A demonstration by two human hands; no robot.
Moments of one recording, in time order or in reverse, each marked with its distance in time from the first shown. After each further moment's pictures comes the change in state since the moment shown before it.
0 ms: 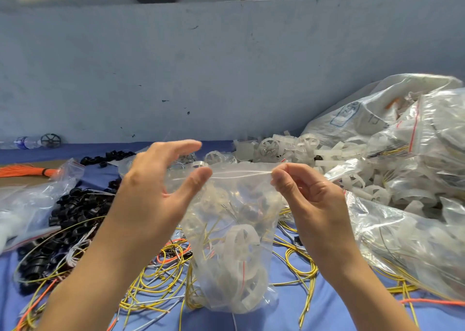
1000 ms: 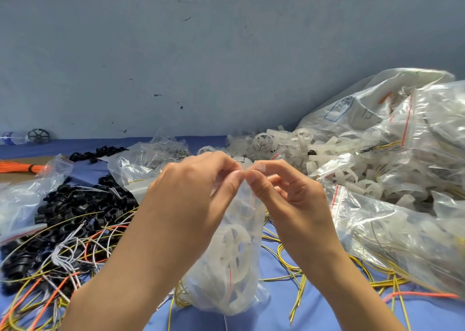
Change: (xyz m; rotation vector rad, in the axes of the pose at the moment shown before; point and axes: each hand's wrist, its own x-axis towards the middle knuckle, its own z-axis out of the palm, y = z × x) left_hand -0.002 0.046 0.026 0.089 -0.142 0.099; right_hand -0.005 -0.008 0.010 0.024 -0.157 -0.016
